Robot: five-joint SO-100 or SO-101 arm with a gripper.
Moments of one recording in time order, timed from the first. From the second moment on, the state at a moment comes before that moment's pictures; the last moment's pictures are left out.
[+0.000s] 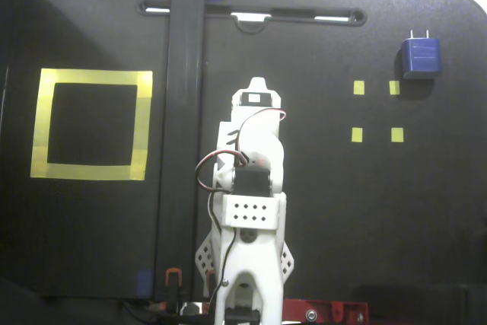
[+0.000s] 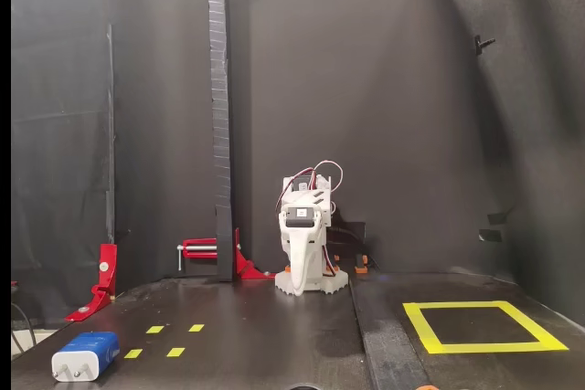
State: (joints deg) arm 0.2 189.0 179.6 43.8 -3.2
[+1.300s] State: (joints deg) arm 0.4 189.0 179.6 1.2 -4.4
